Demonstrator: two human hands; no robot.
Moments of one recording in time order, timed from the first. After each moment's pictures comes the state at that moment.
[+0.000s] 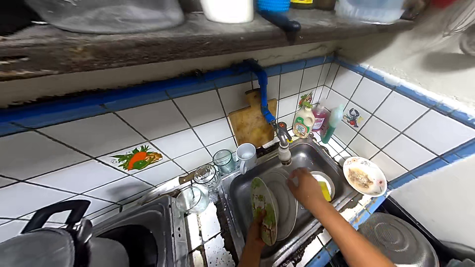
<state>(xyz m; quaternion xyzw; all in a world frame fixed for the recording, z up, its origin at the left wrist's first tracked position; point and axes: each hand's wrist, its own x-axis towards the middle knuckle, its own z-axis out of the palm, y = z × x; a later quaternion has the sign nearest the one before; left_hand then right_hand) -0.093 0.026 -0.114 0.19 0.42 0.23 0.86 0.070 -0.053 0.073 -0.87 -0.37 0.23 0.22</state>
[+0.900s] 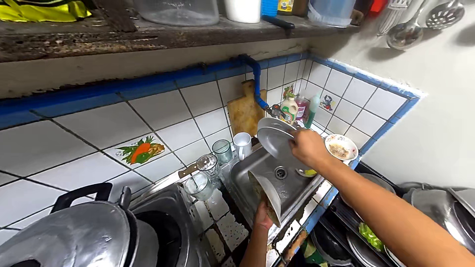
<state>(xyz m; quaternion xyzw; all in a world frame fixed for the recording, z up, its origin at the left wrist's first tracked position) -0.137 0.003 -0.102 0.16 0.30 0.19 0.92 -0.010 -0.067 0.182 -0.89 -0.42 0.00 0.15</state>
